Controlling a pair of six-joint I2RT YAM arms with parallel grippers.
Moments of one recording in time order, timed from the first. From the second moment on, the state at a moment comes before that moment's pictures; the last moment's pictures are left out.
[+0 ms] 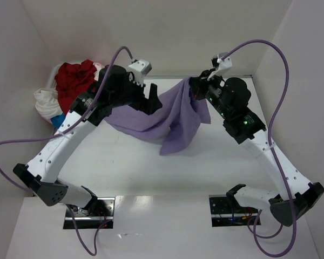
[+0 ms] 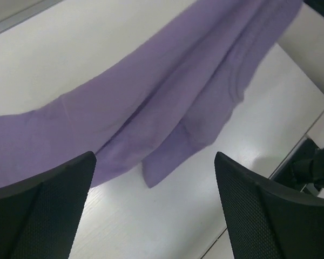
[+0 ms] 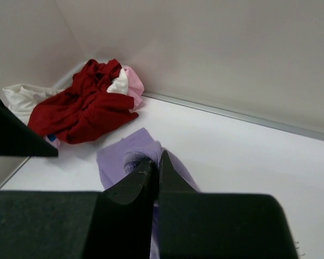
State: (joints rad) left arm -0.59 1.46 1.80 -0.78 0.17 -0.14; right arm 0.53 1.15 1.30 -0.11 0.05 0.19
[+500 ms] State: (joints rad) left arm -0.95 1.44 1.22 -0.42 0.00 -0.17; right arm 0.53 1.18 1.33 -0.20 0.09 0.17
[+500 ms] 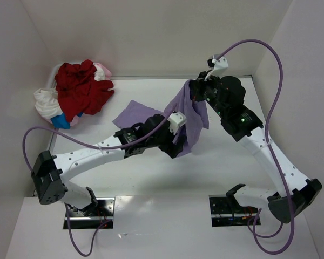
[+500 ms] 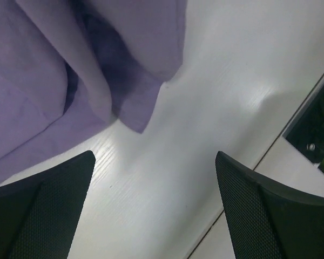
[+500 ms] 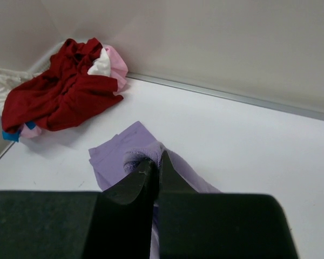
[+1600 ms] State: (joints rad) left arm -1.14 1.98 1.32 -0.03 -0.58 -0.45; right arm 0.53 1.22 1.39 -0.25 0.15 0.18
